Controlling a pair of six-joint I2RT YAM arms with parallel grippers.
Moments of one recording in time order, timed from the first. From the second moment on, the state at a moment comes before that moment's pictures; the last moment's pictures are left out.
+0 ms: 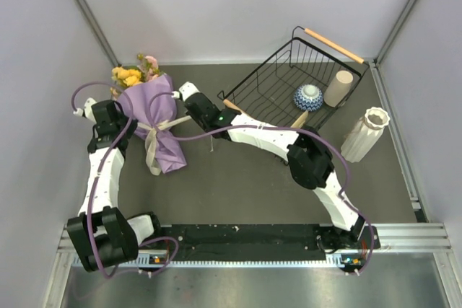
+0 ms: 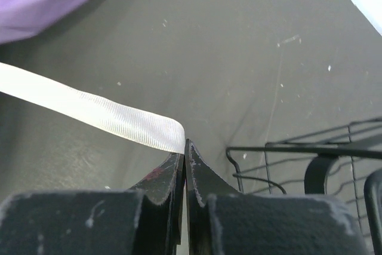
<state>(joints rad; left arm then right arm) 0.27 1.14 0.86 -0.32 -0.06 -0.76 0.99 2.24 1.96 -0.37 0.46 -0.06</state>
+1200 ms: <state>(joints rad) 0.28 1.11 0.91 -0.41 -0.19 -0.76 0.93 1.79 1.55 -0.38 0.45 0.07</state>
